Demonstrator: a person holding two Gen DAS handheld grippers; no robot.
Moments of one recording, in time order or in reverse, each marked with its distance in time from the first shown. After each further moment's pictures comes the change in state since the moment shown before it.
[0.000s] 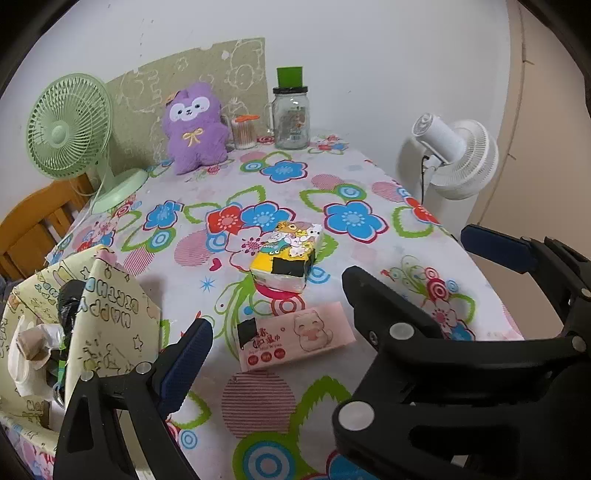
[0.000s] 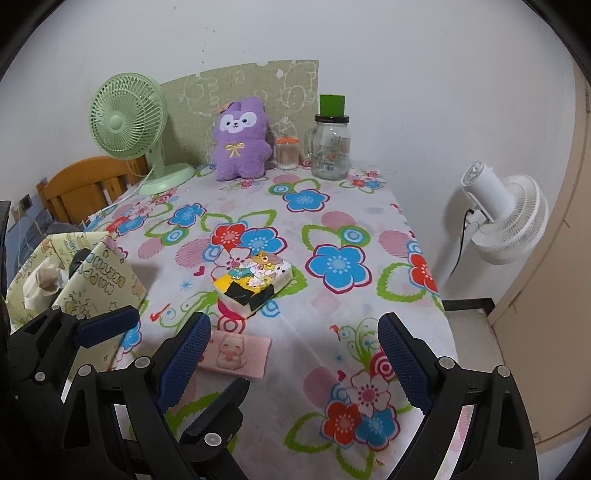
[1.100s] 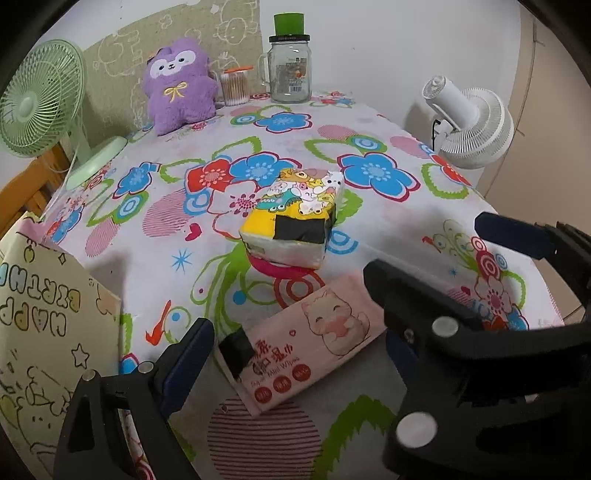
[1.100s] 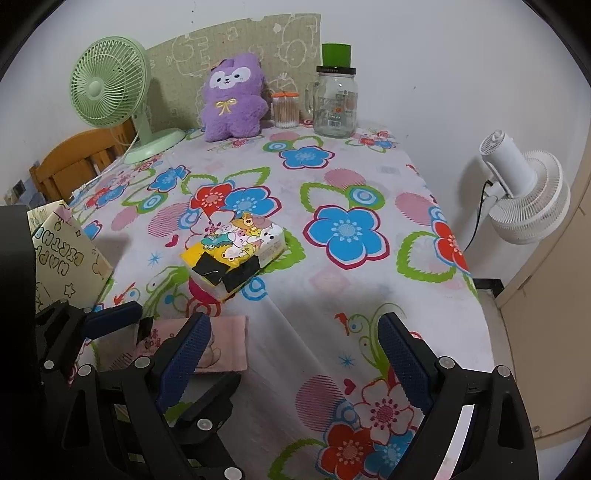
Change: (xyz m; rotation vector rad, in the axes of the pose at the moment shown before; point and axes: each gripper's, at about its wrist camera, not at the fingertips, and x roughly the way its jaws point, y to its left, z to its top) left arm 0.067 0.013 -0.008 0.014 0.118 -0.022; right arm 0.063 -0.008 -0.010 -0.006 0.124 0.011
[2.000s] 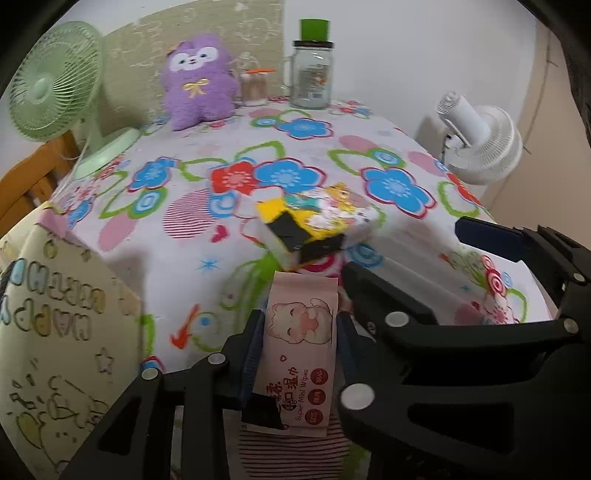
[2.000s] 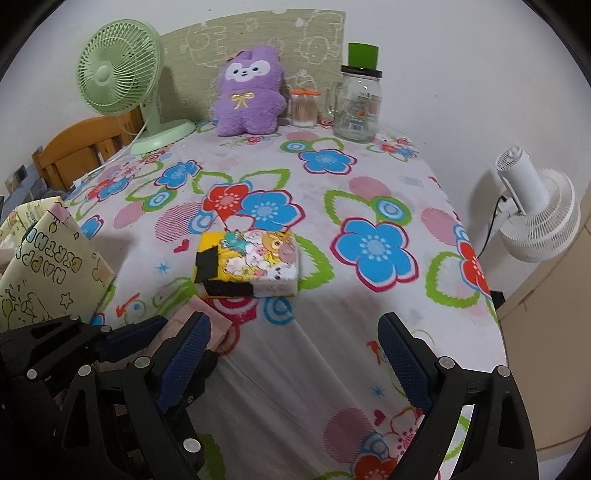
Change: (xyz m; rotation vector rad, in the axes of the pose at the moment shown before) left arm -0.005 0.021 0.004 -0.062 -0.011 -0.008; right arm 0.017 0.023 0.015 -0.059 0.005 0.004
